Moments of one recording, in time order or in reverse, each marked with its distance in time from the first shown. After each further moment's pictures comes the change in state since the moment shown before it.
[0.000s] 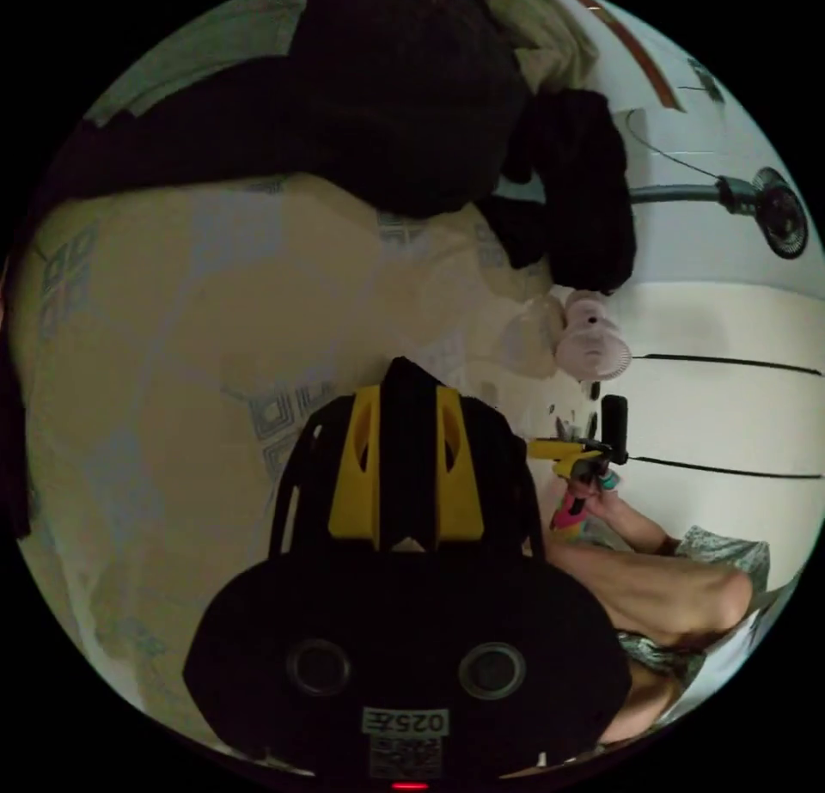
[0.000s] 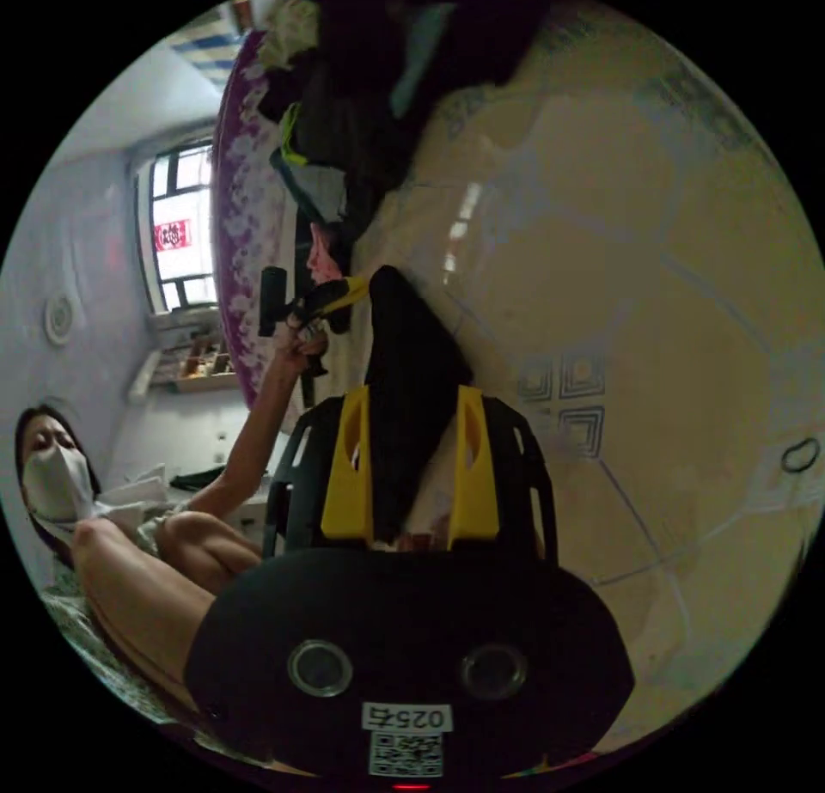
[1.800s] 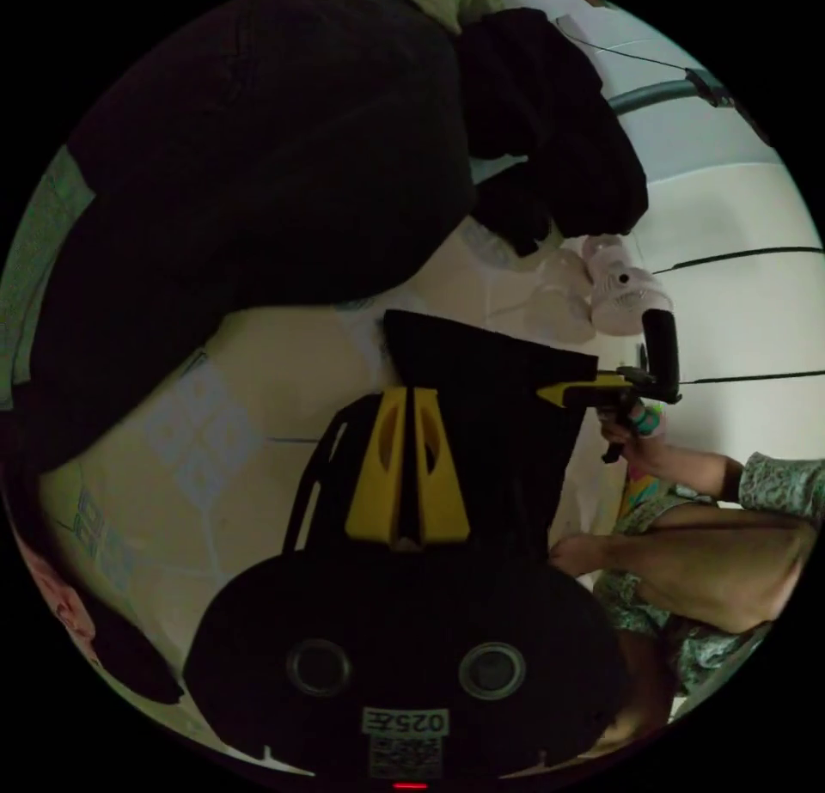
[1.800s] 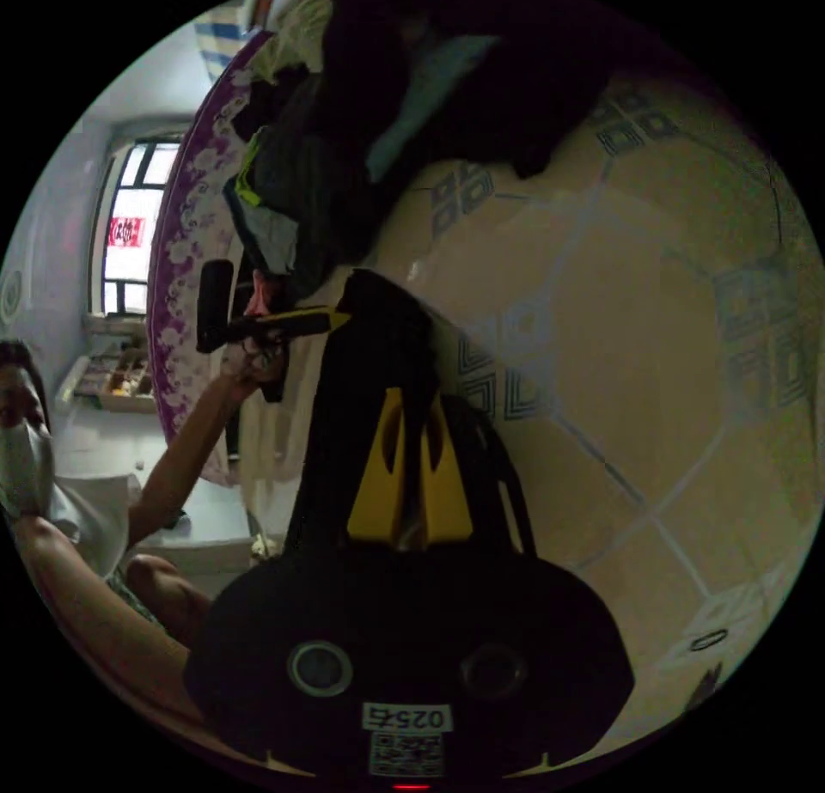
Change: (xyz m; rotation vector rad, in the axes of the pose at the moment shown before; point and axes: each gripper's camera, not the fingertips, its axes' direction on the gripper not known) left arm 0.010 -0.101 0.000 -0.024 -0.162 0.347; right arm -0.054 -0.070 0.018 0.197 0.365 -0.121
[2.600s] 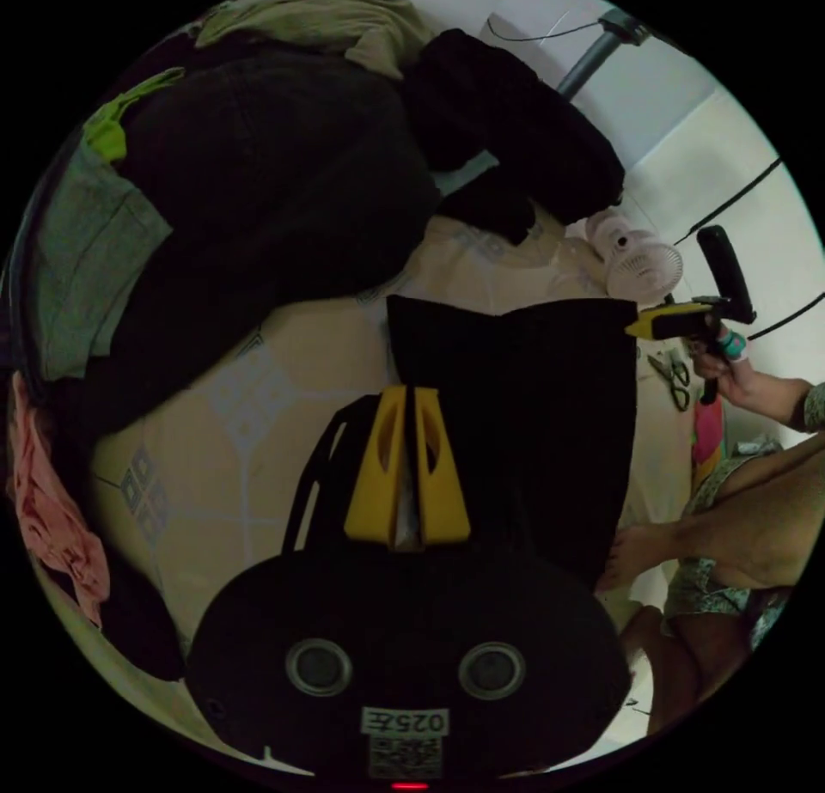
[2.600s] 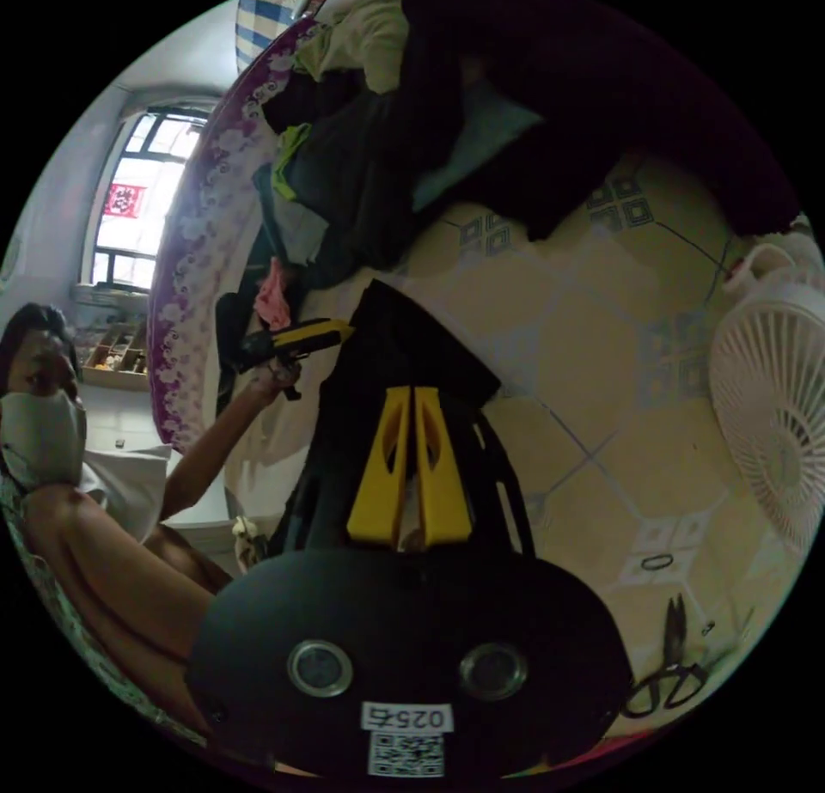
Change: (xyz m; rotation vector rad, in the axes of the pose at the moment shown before) left arm 0.068 0.027 -0.018 0.140 -0.227 0.138; right arm -0.021 -0.036 -0.001 -0.050 0.118 -0.050
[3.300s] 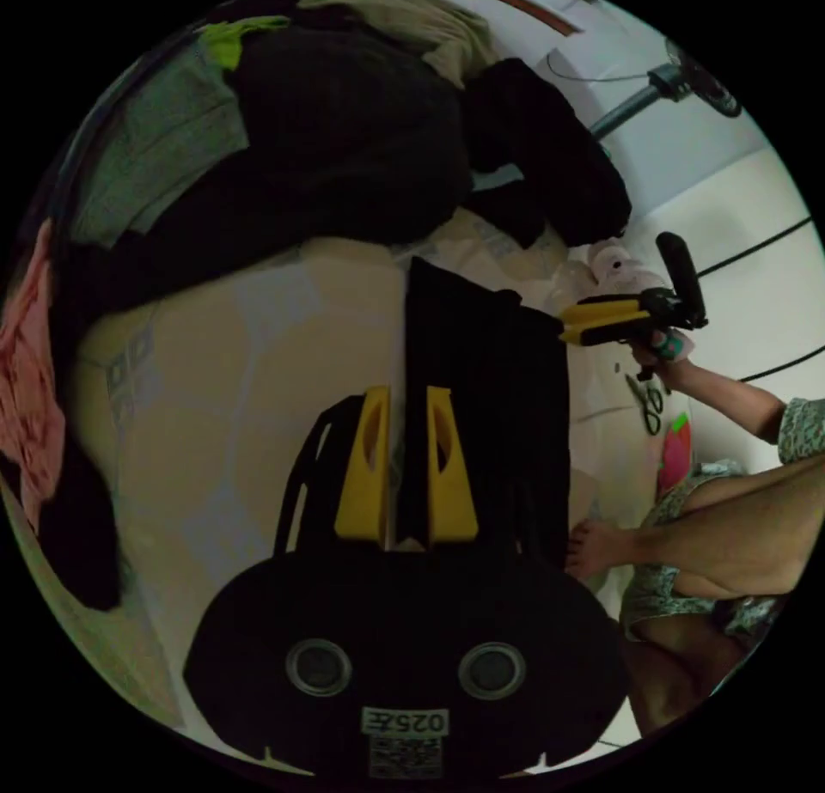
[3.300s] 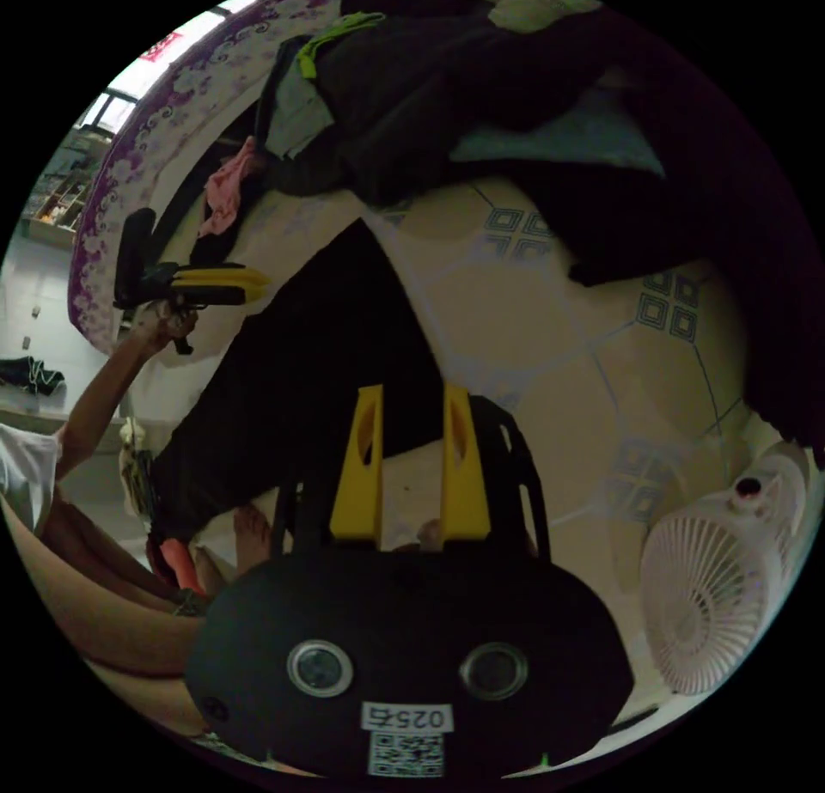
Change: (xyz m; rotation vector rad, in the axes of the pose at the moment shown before) left arm 0.010 0.035 -0.081 0.005 0.092 -0.166; right arm -0.071 -0.018 0.168 -0.151 0.245 -0.308
